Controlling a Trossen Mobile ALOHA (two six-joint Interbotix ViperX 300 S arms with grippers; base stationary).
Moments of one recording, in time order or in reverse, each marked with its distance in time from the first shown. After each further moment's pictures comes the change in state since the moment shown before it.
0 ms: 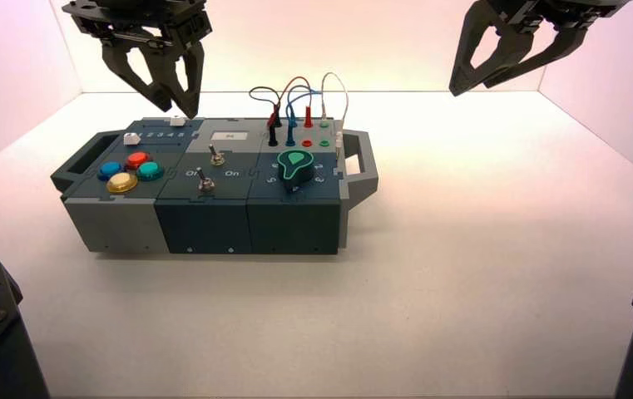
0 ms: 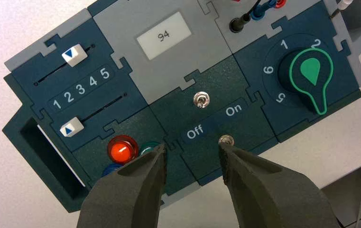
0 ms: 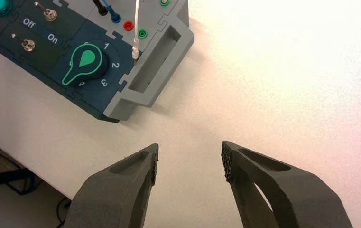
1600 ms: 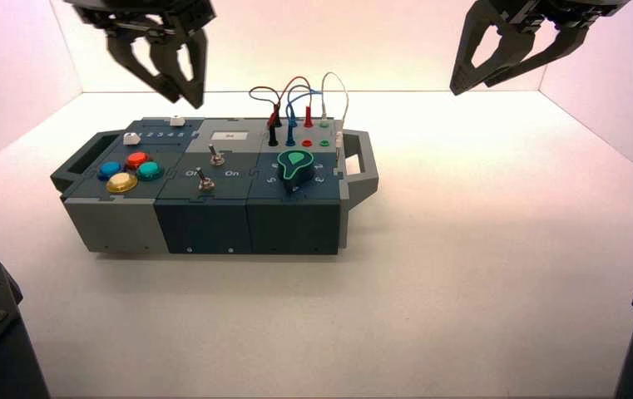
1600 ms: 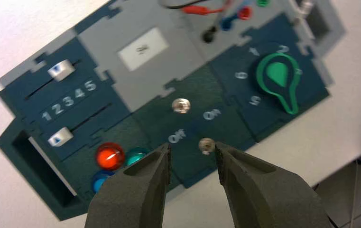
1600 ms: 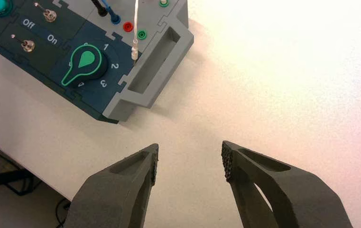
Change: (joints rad) left arm -0.069 -0.069 0.020 -0.021 -0.020 0.000; right arm 0.000 -0.005 0.003 -0.003 -0.002 0.000
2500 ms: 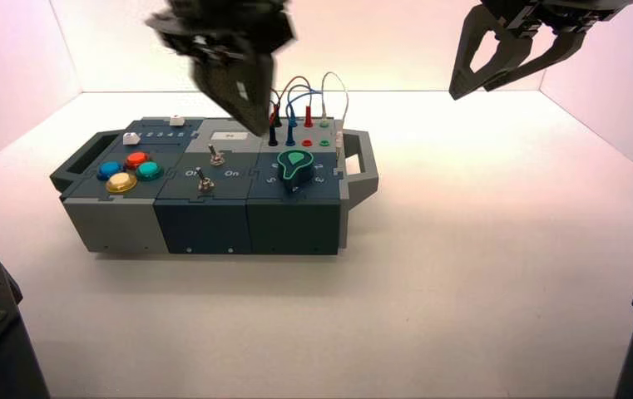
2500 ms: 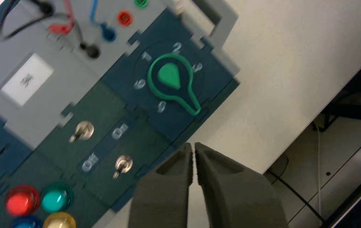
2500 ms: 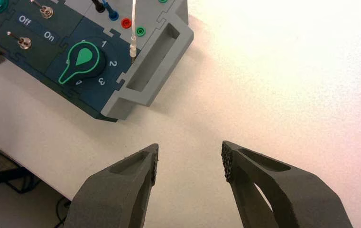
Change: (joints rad) left arm -0.285 0.089 -0.026 -0.094 -0.054 0.002; right arm 0.000 0.014 0.000 0.003 0.000 0.000
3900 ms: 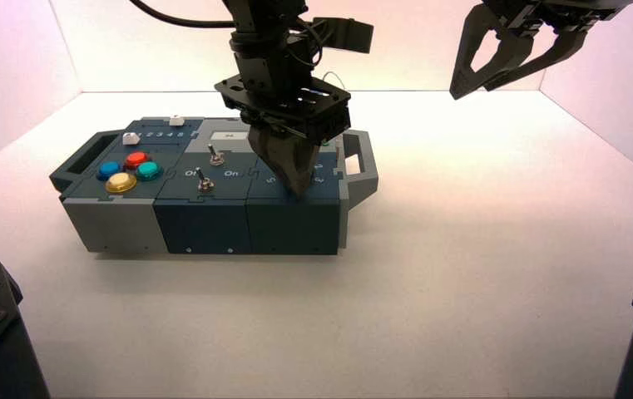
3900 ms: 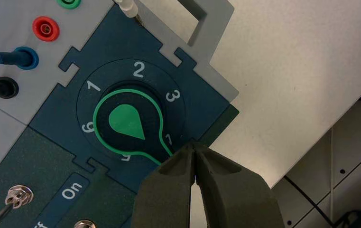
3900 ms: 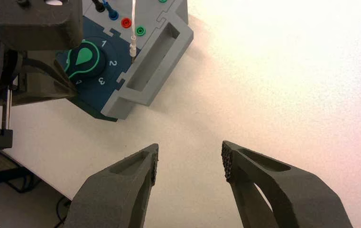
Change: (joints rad) left arm -0.061 0.295 -0.095 -0.002 -0.058 0.002; right arm 0.000 -0.003 0.000 0.000 0.003 -0.002
